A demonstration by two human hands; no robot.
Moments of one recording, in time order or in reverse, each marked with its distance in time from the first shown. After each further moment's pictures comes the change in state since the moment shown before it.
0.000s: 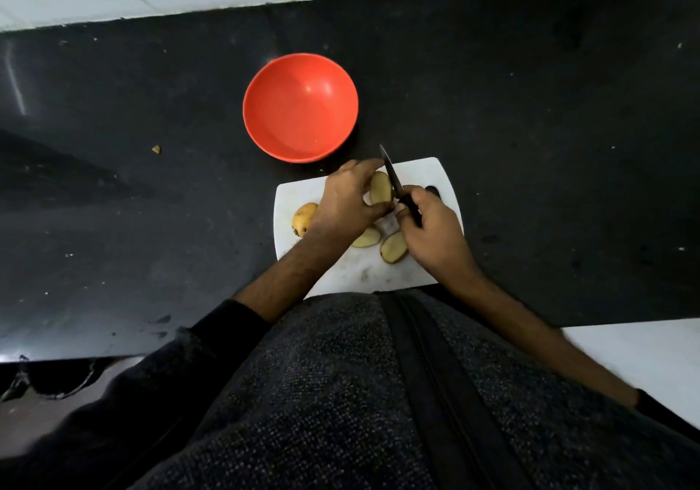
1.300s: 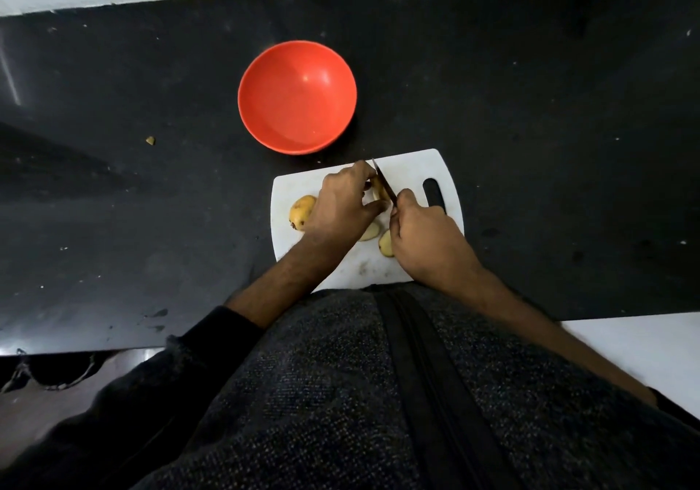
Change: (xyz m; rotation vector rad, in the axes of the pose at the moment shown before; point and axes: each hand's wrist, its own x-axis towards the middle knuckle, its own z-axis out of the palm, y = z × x) left_hand -0.017 0.008 -0.005 0.066 -0.040 -0.064; right_hand -0.015 -0.038 -0.013 -0.418 -0.261 0.051
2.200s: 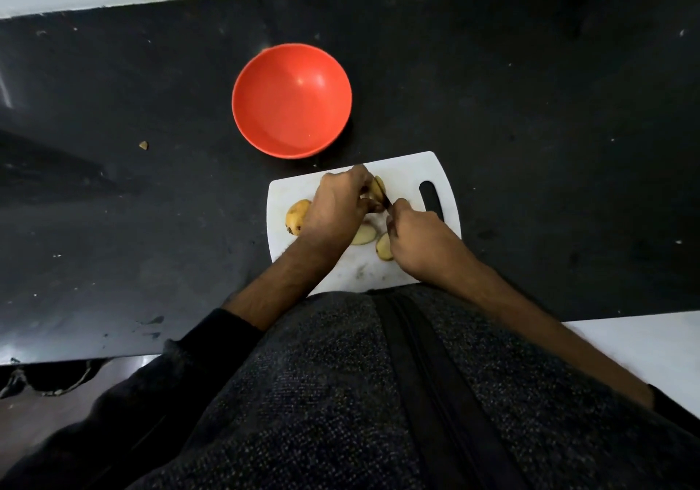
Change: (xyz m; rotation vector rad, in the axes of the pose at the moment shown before) left_hand 0.009 -0.003 -0.001 -0.032 -0.041 0.003; right_hand 0.013 0.003 -0.003 0.046 -0.216 0.078
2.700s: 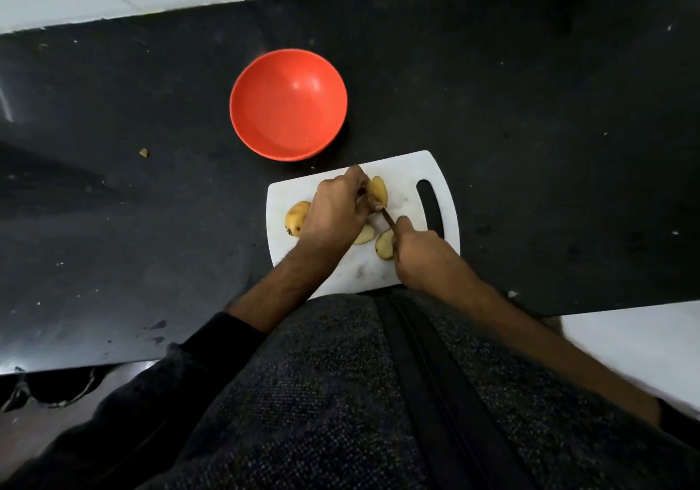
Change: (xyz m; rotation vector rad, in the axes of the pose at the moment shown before) left_hand -0.003 -0.011 0.010 0.059 0.048 0.008; right_hand -0.014 0.013 0.021 -0.062 -0.039 0.037
